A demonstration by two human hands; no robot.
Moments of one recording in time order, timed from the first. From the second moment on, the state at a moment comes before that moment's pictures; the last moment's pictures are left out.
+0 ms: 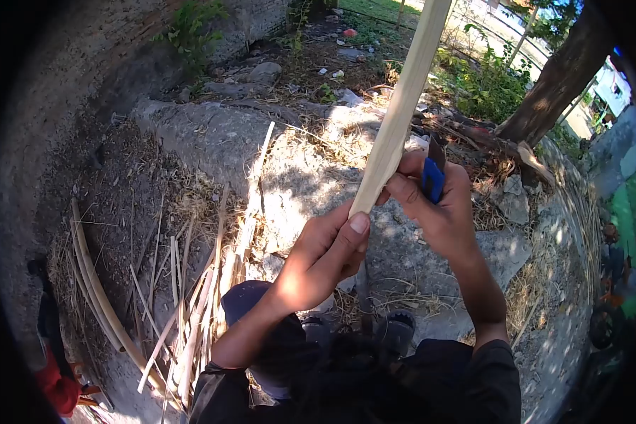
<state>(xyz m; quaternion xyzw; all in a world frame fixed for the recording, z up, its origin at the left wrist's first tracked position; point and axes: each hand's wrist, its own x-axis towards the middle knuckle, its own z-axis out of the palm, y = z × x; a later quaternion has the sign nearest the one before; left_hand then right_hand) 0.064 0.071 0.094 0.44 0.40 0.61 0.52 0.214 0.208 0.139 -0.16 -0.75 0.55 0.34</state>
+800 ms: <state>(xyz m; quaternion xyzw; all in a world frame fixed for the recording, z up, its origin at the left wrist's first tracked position) 0.064 0.071 0.090 0.57 0.53 0.61 0.17 0.212 0.186 0.135 -0.13 -0.89 0.17 0.40</state>
